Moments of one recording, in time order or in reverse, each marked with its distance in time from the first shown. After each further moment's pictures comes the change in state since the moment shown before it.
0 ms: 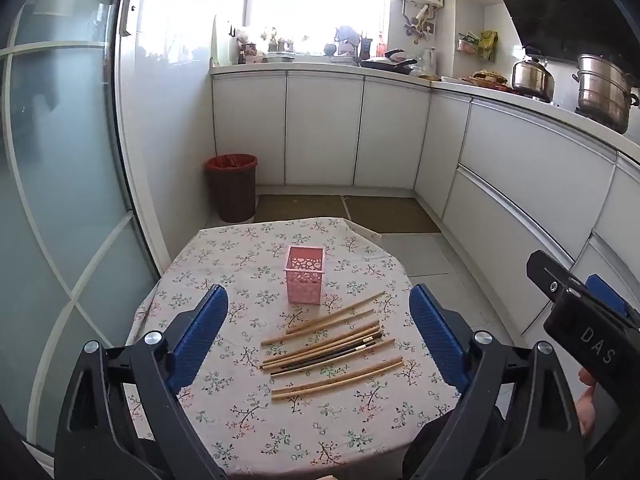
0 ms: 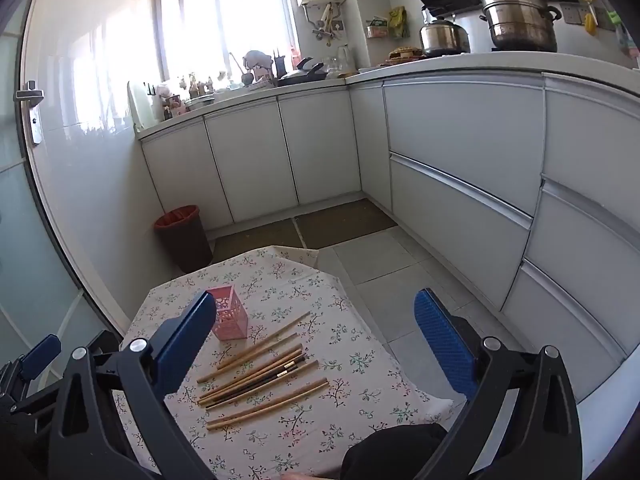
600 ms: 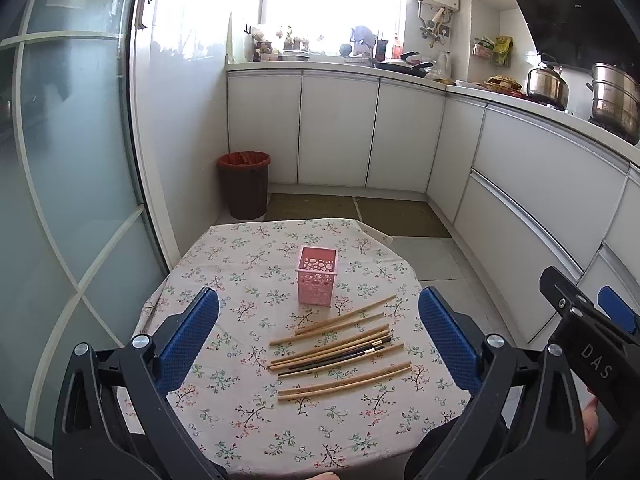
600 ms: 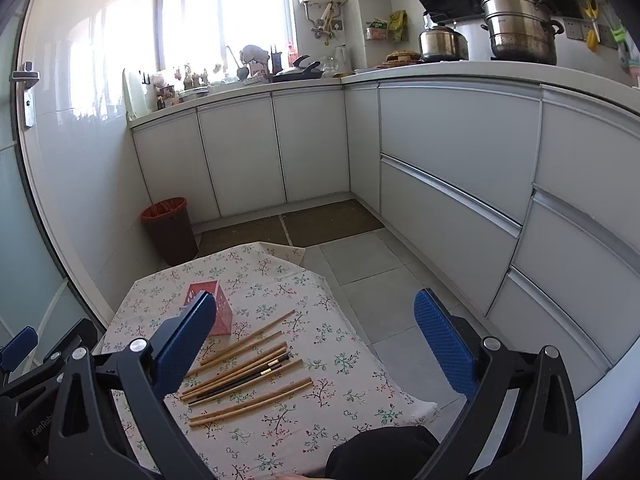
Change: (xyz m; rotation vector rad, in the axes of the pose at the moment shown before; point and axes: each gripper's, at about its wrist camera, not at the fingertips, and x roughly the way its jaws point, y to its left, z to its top) left arm 0.001 0.007 0.004 -0.041 0.006 0.034; right arm 0.004 0.009 0.002 -0.052 0.010 -0.057
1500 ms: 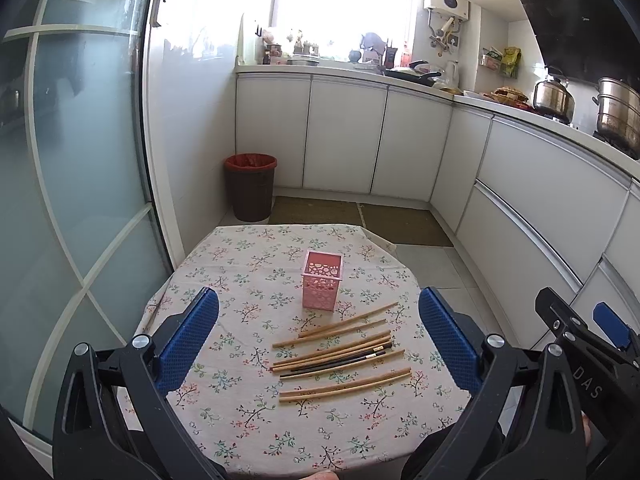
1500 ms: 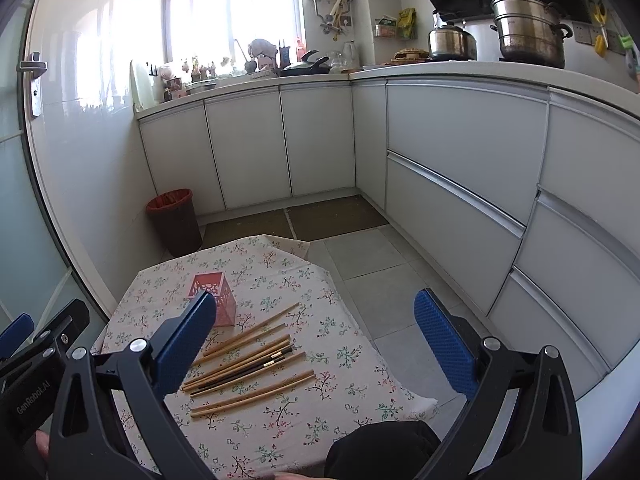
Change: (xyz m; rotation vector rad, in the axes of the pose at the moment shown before) left arm -0.002 0.016 -0.001 -0.029 -0.019 0.000; right arm -0.001 0.001 -0.003 -0.028 0.019 0.016
